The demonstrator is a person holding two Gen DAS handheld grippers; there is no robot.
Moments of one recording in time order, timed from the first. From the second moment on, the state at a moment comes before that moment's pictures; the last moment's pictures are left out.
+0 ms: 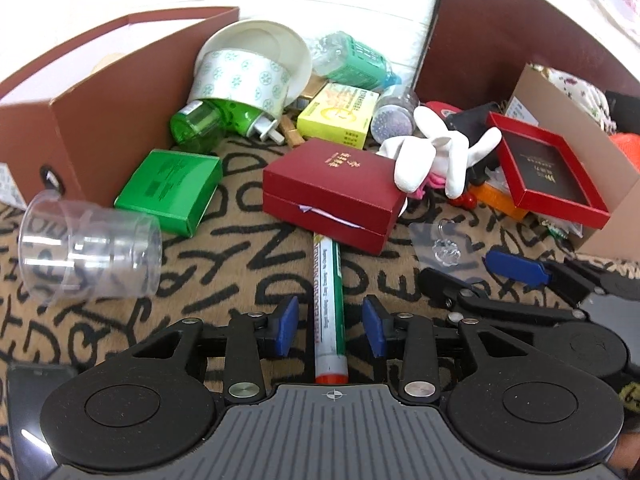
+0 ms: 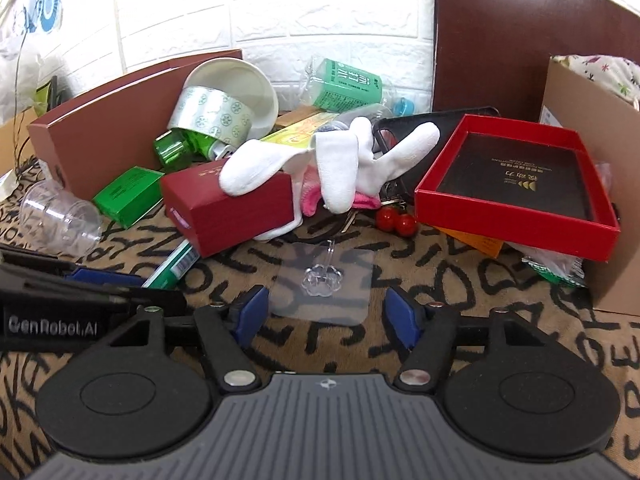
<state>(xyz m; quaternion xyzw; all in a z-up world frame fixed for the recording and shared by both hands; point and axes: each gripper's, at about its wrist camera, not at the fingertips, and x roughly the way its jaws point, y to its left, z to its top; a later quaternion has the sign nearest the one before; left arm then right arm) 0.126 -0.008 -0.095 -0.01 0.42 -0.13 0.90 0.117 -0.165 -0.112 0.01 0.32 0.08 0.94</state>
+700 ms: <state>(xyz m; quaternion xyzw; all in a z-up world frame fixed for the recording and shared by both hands) 0.114 -0.004 -0.089 -0.01 0.43 -0.15 0.89 0.109 -0.163 -0.103 0.00 0.33 0.09 0.94</state>
